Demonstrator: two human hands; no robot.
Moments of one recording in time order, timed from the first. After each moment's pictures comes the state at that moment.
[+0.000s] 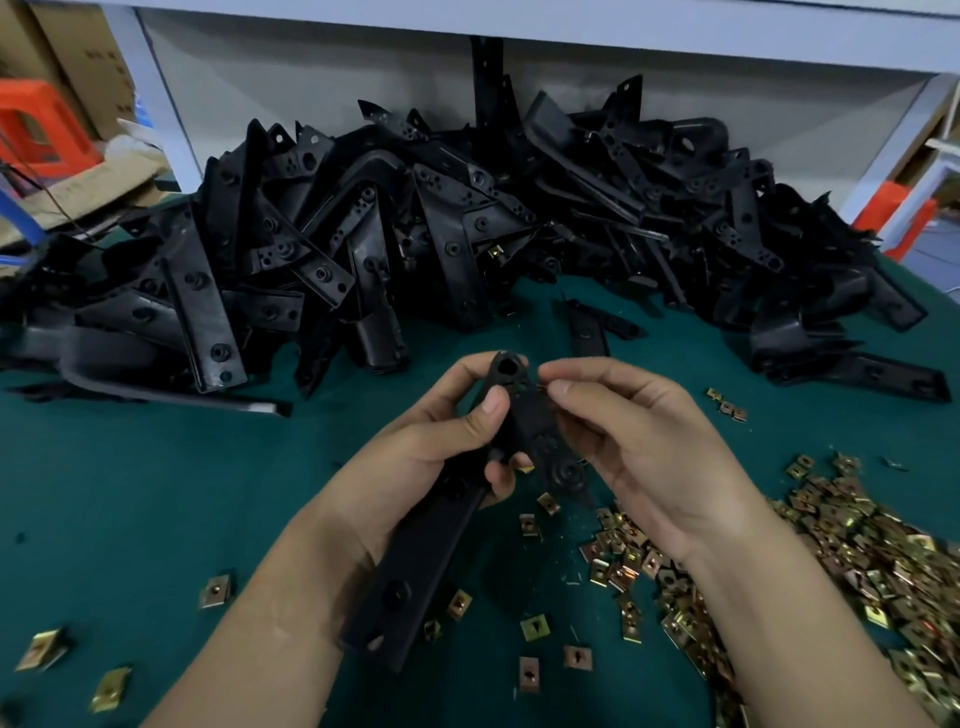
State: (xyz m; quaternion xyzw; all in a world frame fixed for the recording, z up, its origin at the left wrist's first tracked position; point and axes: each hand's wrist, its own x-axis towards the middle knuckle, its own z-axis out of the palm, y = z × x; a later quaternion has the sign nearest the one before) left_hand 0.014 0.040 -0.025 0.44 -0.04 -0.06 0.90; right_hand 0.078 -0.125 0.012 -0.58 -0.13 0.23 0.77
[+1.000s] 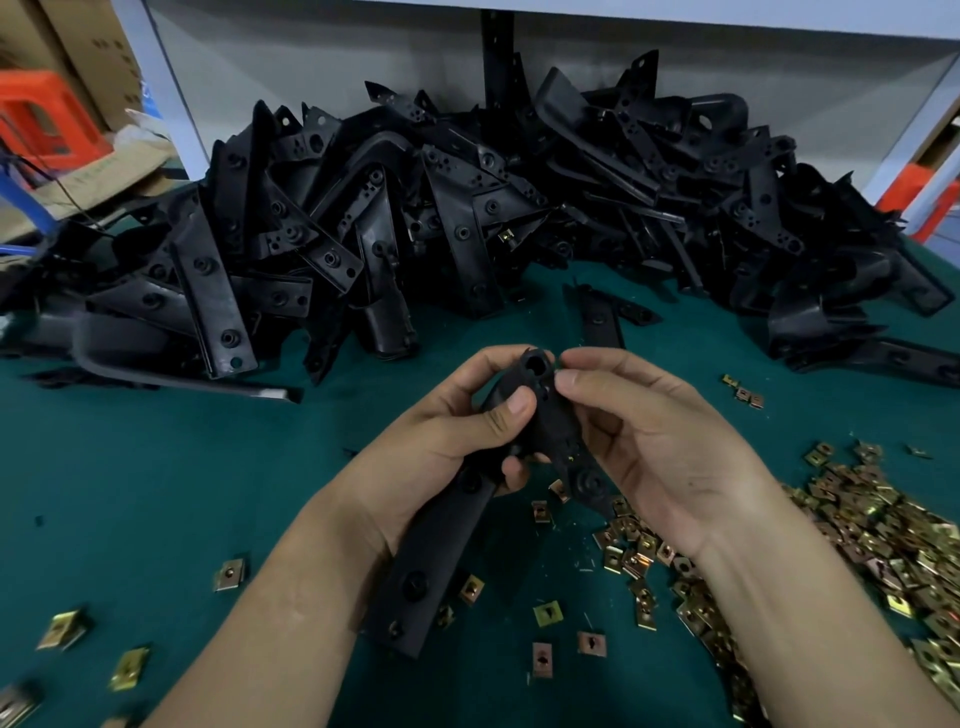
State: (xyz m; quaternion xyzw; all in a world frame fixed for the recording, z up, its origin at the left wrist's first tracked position) left_hand 0.015 0.037 -0.026 0.47 -0.03 -0.05 0.88; right_hand 0.077 -0.124 0.006 -0.55 -0.06 0.28 0.78
